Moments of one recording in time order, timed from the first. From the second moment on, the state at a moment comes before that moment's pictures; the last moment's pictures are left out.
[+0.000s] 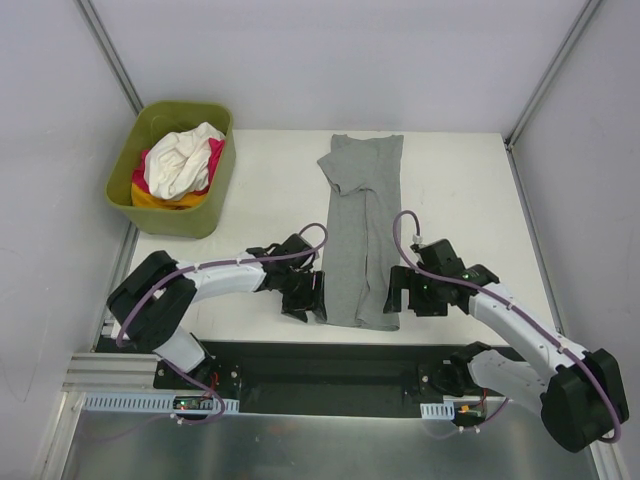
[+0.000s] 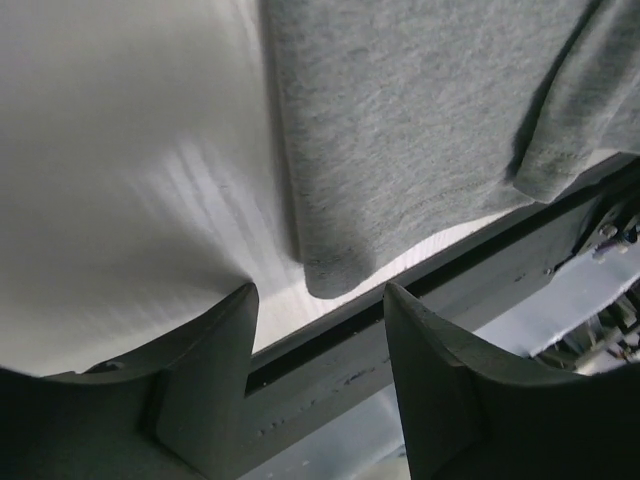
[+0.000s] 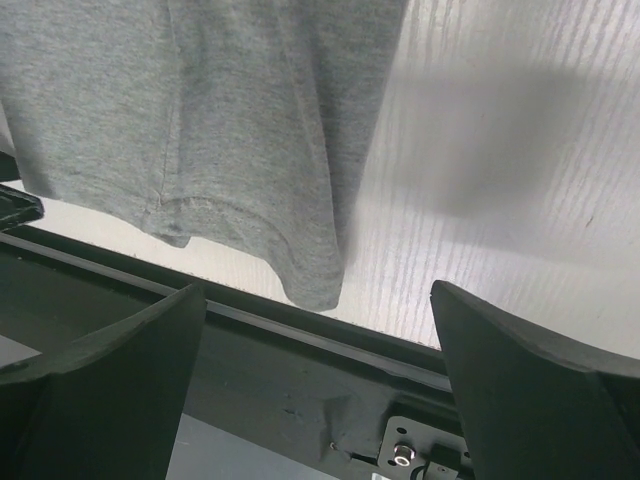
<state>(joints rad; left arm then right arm) -0.79 1.55 0.77 -0.40 0.37 -0.80 0.49 1.00 0.59 -0.73 -0.19 0.50</state>
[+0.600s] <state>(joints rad) -0.80 1.66 0.82 -0.38 0.44 -0.79 0.52 1.06 0.53 -0.69 -0.31 0.52</state>
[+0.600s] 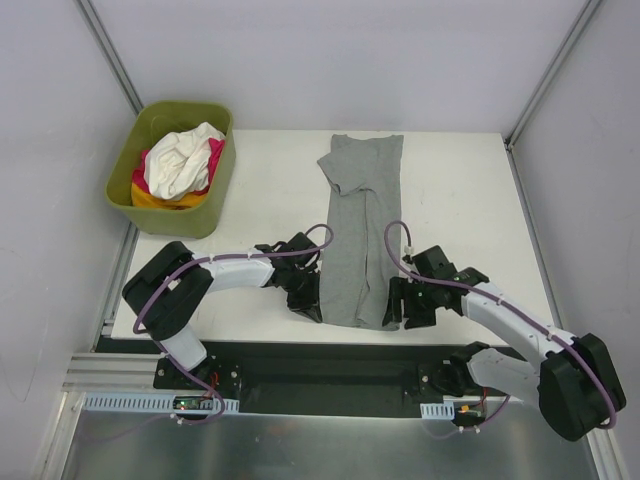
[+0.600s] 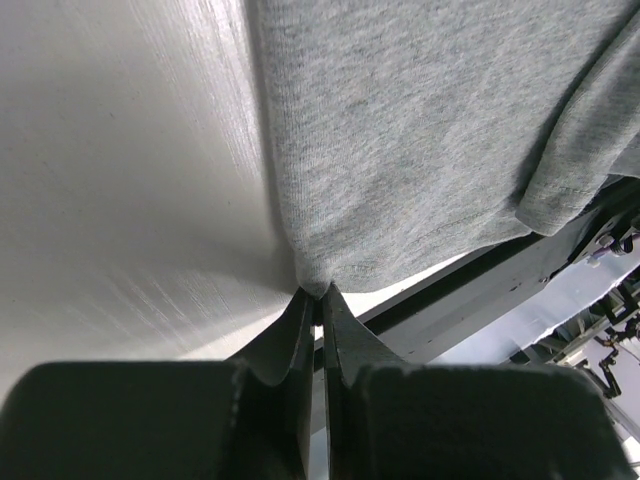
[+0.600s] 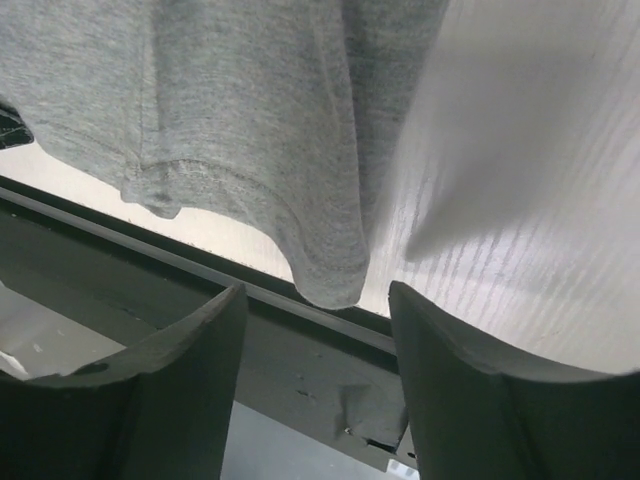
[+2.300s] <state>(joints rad) -0.57 1.75 1.40 -0.53 0.31 -0.61 0.46 1.32 1.05 -0.64 0.01 0.36</state>
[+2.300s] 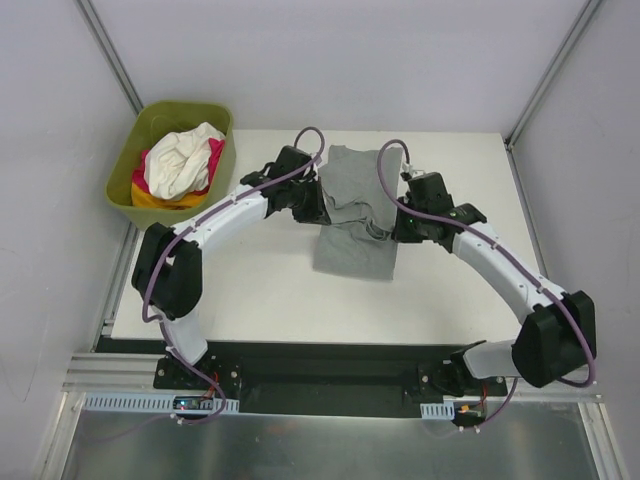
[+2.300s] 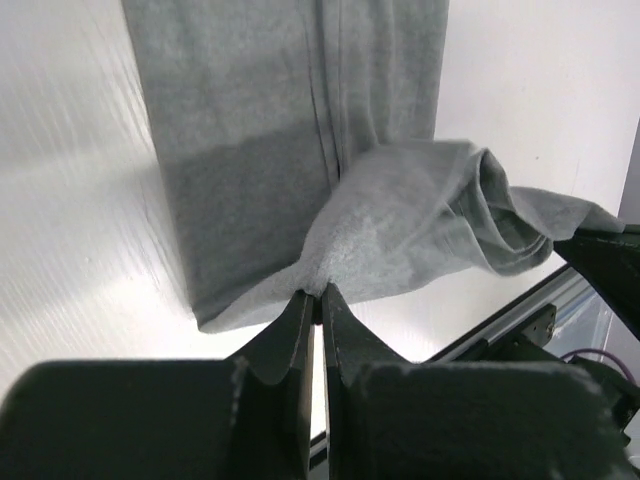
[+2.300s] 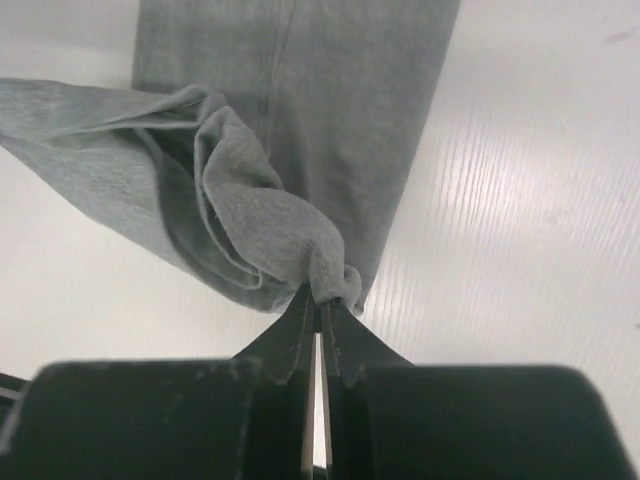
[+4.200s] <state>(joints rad) -0.48 1.36 0.93 -0.61 0.11 -0.65 0.67 1.45 1.00 -0.50 -0.20 -0.24</state>
